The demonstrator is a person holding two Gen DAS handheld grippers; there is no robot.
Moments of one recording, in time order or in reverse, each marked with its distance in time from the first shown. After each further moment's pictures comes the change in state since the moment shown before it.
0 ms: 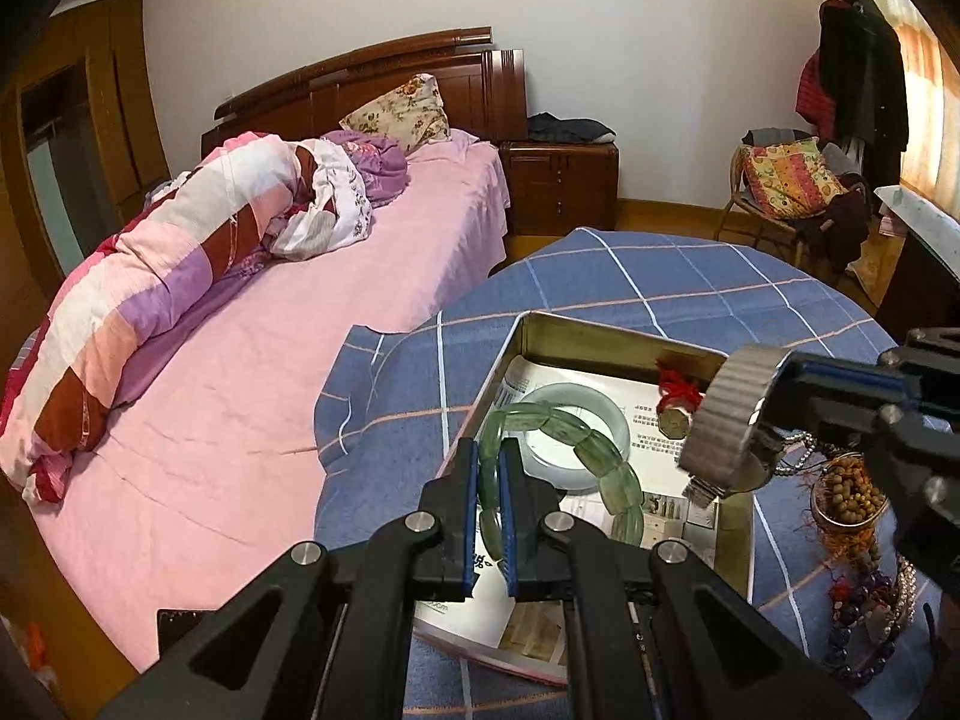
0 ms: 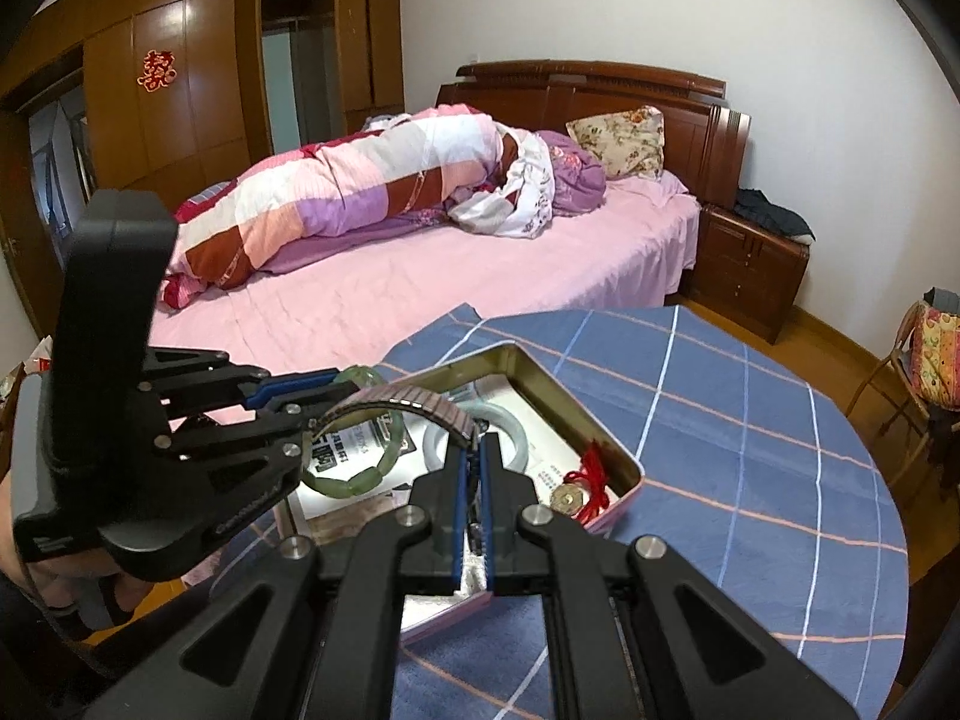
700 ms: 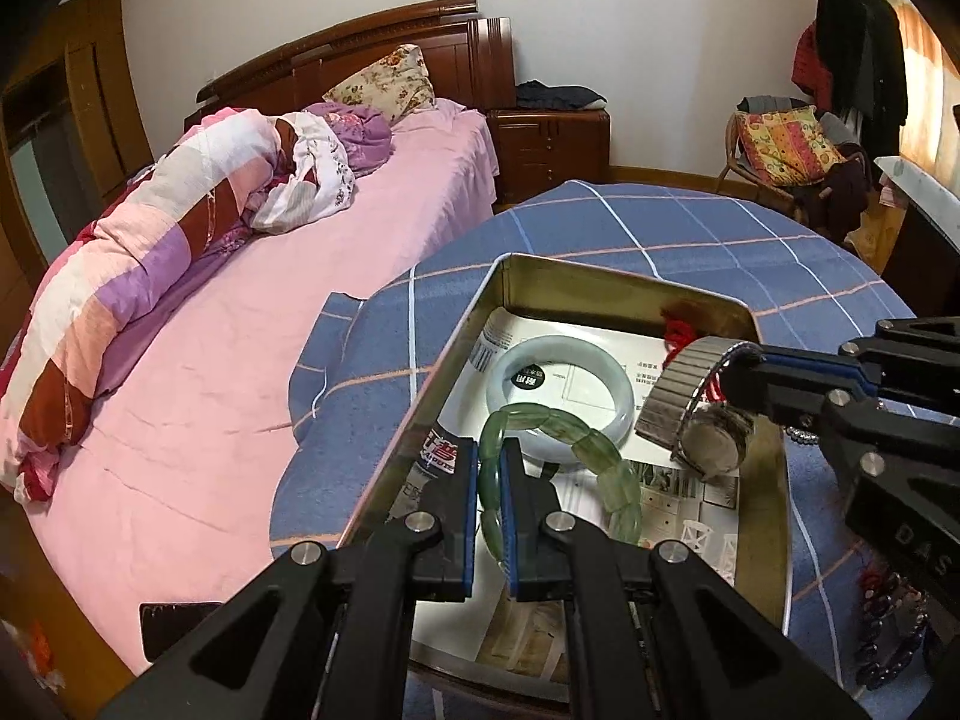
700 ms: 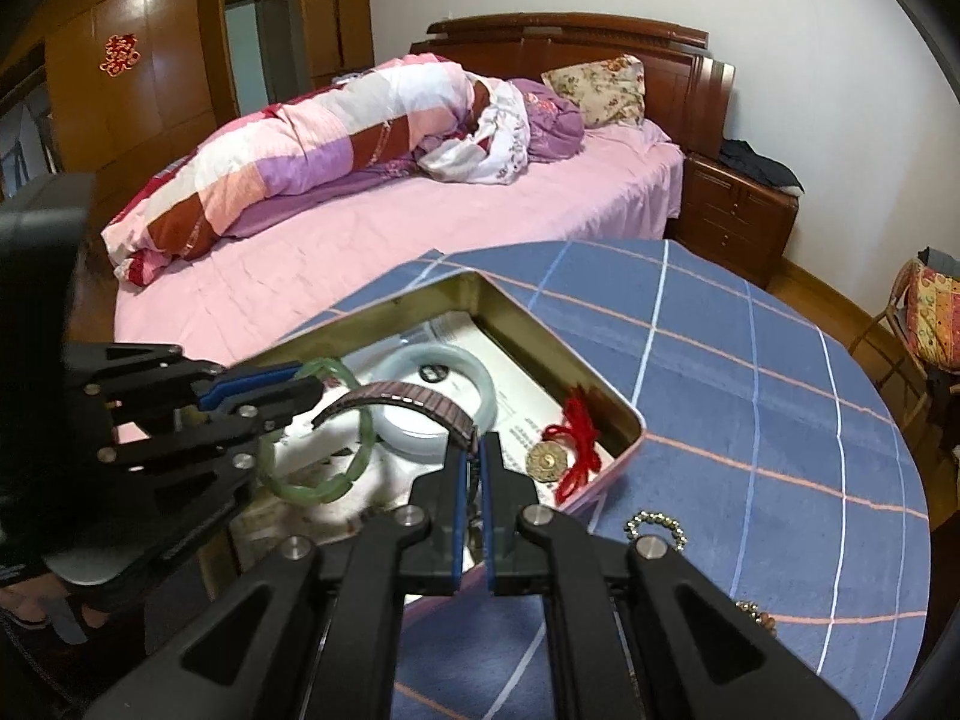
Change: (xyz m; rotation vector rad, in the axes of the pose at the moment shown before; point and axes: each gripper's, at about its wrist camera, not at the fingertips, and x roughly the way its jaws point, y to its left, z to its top) left arm 0.033 -0.012 -0.012 0.031 0.071 -0.013; right arm 0.039 -0.016 -0.014 0.046 0.103 -0.047
